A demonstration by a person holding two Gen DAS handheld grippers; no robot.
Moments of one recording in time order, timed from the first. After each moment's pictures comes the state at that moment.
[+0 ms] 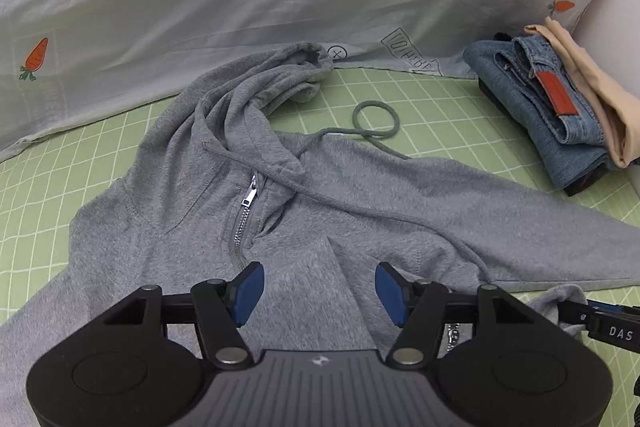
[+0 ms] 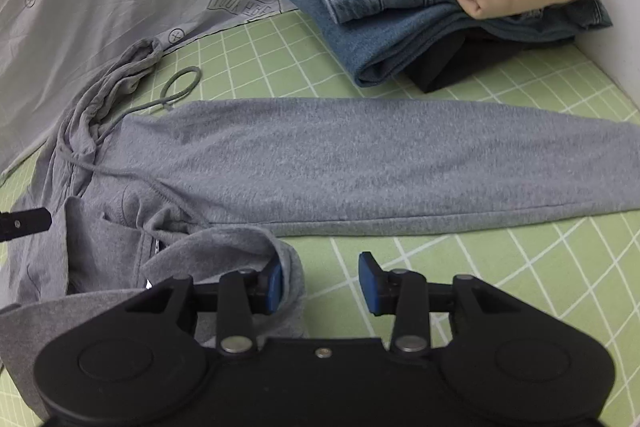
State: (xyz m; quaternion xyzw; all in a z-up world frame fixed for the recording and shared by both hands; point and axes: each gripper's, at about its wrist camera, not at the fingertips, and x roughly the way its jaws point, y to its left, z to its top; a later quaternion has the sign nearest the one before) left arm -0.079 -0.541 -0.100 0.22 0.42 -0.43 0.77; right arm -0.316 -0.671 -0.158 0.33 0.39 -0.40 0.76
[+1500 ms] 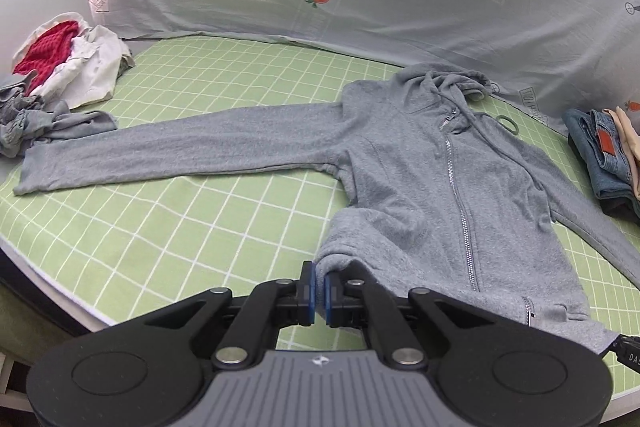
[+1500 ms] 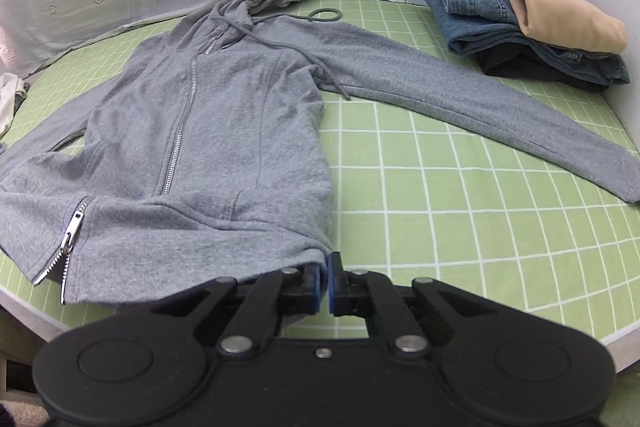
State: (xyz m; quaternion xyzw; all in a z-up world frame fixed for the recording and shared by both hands) left arm -0.195 -0.211 -0.044 0.06 0.42 -0.22 0.88; right arm -0.404 -0.496 -0.117 0.16 0.43 -0.26 0.85
